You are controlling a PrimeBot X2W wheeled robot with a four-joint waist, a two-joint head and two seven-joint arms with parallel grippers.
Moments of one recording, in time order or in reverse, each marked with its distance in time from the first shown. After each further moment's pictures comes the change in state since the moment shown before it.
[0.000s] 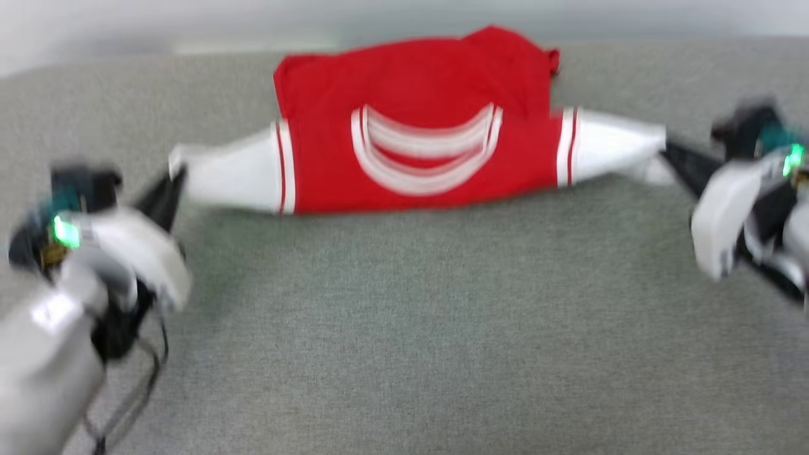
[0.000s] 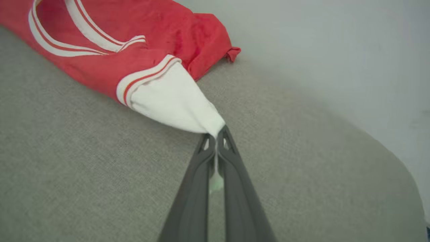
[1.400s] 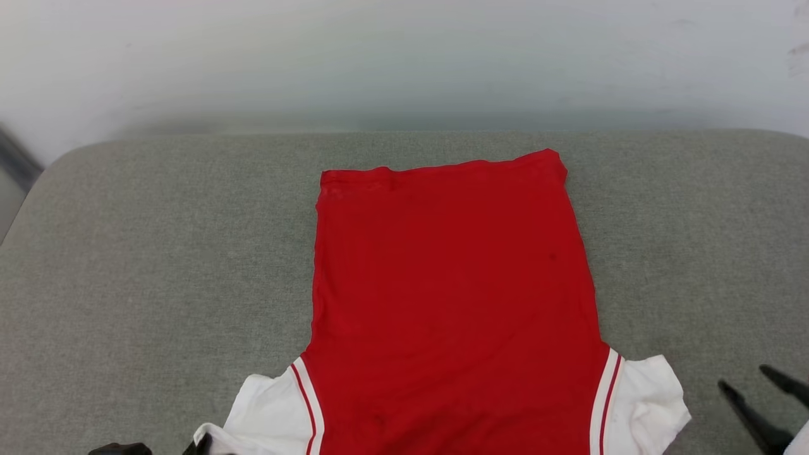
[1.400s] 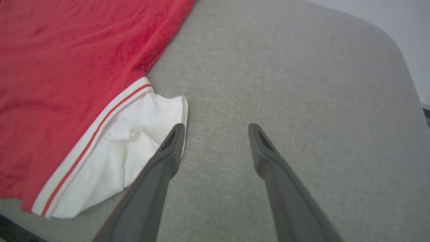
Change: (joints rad) left arm 0.889 0.032 0.258 -0.474 0.023 0.233 -0.005; right arm 1.095 -0.079 -0.795 -0.465 -0.177 0.000 0.136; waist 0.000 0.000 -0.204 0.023
